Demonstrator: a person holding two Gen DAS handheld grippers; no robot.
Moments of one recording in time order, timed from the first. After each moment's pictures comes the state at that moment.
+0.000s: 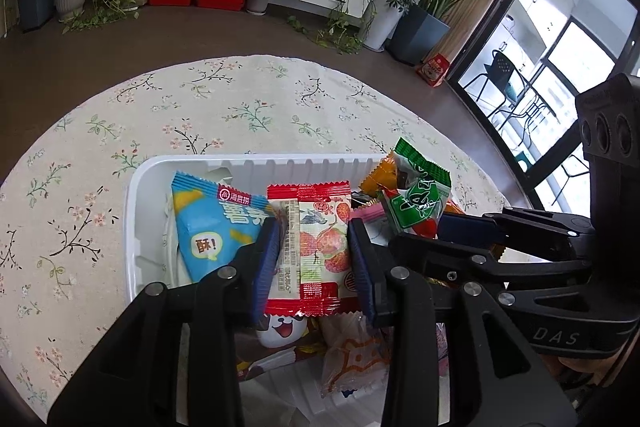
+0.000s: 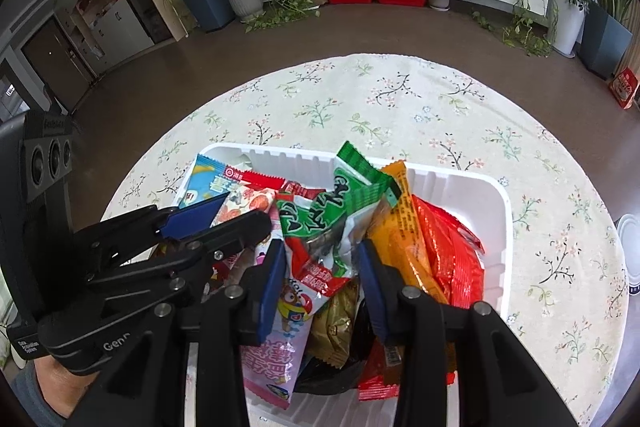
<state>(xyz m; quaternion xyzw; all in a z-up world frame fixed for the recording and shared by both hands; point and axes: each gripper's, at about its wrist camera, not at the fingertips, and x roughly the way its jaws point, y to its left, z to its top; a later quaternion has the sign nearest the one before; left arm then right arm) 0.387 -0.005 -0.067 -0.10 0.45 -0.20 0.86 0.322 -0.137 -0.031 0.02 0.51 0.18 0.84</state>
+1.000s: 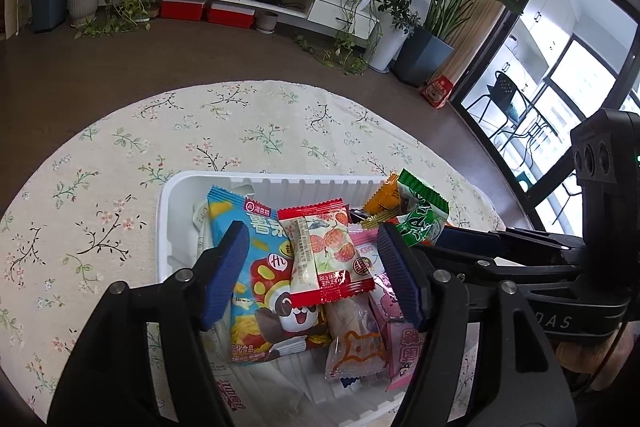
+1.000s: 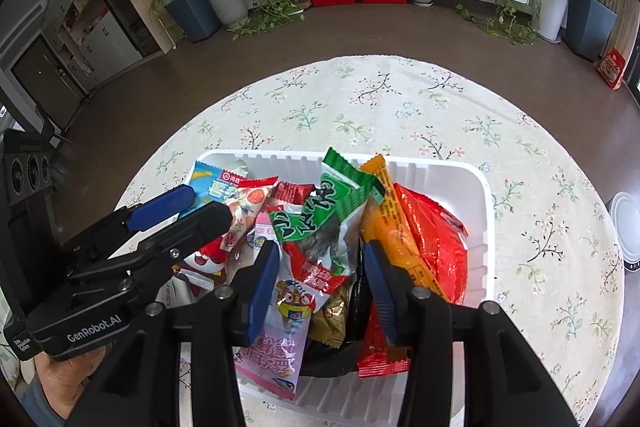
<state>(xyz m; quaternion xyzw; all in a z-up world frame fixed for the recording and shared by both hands) 0.364 0.024 -0.053 -0.12 0.42 -0.18 0.88 0.317 -0.145 -0.023 0.05 0.51 0.16 0.84</state>
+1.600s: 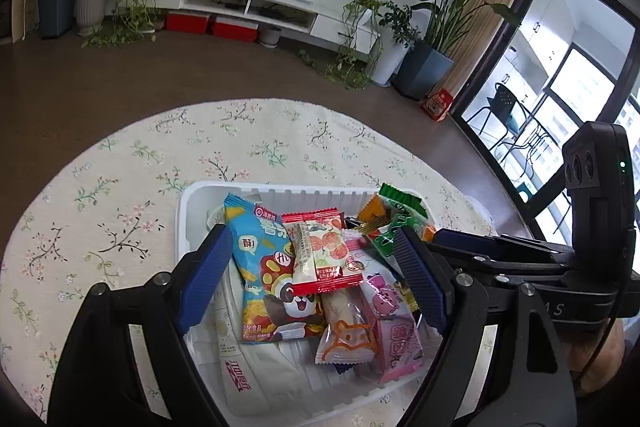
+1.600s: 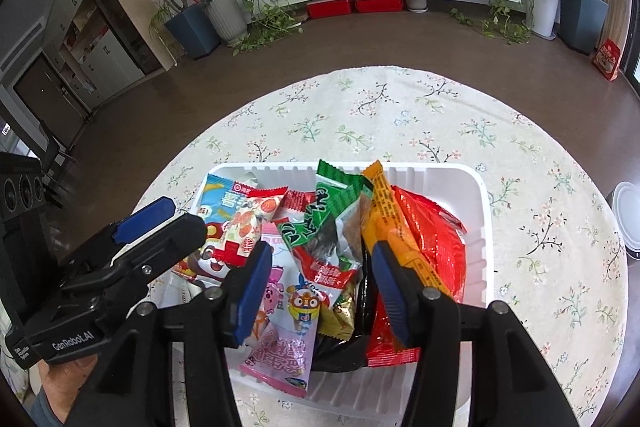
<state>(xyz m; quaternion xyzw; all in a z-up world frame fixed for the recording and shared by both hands) 0.329 0.034 -0.028 -0.12 0.39 -0.17 0.89 0.305 -0.153 -0.009 0.08 0.50 0.16 0.85</state>
